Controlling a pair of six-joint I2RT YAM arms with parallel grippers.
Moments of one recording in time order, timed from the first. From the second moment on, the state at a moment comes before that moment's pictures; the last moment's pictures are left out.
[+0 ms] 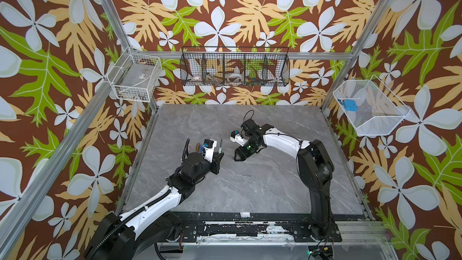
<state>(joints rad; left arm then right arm) -0.54 1.02 0.43 0.29 0.09 -0.22 0.61 2.08 1.59 -0.79 -0.41 -0.05</state>
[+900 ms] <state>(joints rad) -0.54 1.02 0.43 0.29 0.09 -0.22 0.65 2.06 1.43 -0.55 -0.26 0.22</state>
